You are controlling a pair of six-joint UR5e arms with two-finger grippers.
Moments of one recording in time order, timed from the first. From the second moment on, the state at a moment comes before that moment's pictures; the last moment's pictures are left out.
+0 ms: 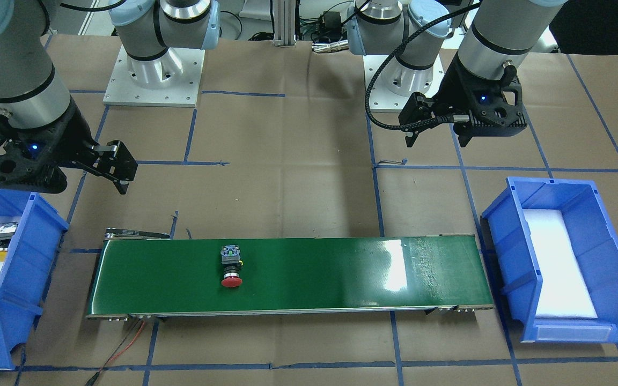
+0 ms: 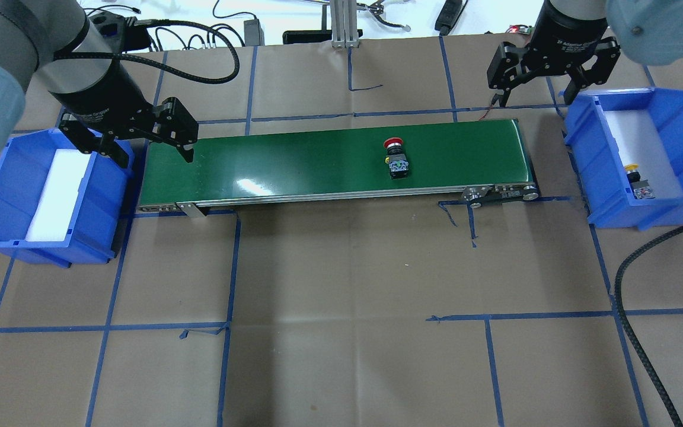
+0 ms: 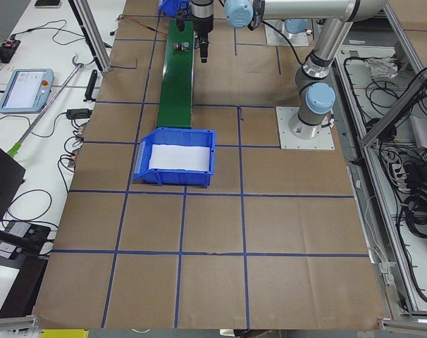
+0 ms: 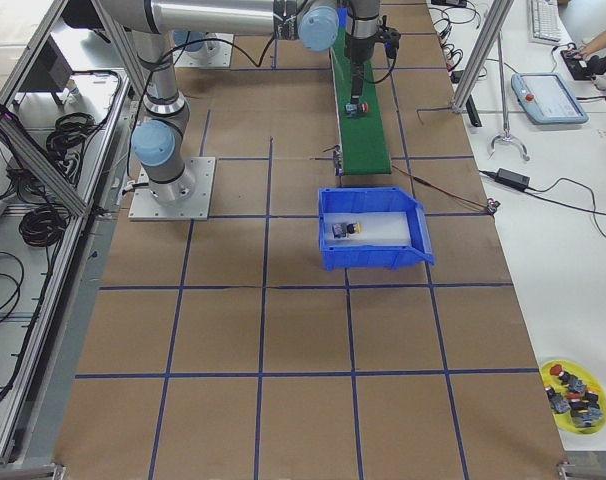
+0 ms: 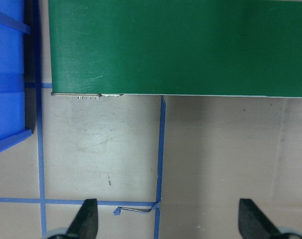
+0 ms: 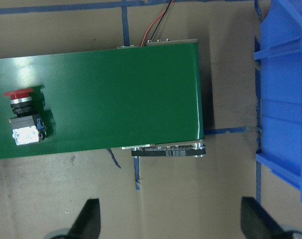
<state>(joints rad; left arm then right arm) -1.53 -1.55 -1.62 -1.56 1.55 0.00 1.53 -1.41 1.49 -1.68 -1.62 0.02</state>
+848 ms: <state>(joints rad) -1.53 -1.55 -1.62 -1.56 1.55 0.00 1.56 -1.28 1.57 -1.87 -1.61 0.03</state>
